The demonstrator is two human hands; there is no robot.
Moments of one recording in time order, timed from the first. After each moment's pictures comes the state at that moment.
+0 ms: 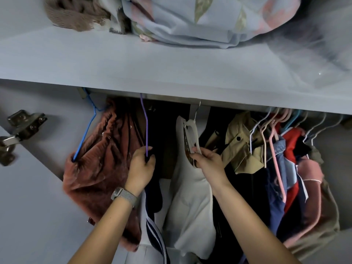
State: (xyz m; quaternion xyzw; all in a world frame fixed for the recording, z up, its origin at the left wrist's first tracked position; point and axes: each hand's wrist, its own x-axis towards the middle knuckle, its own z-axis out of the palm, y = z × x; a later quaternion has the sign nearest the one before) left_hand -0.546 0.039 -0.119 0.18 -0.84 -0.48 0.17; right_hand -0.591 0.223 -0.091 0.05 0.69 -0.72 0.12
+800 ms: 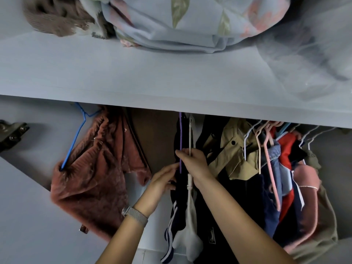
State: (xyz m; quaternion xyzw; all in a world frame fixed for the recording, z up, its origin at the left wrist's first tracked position) left_hand -0.541 0.101 -0.122 0.07 -0.67 -0.73 -0.04; right_hand -0.619 0.202 -0.092 0.05 0.76 -0.63 0.15
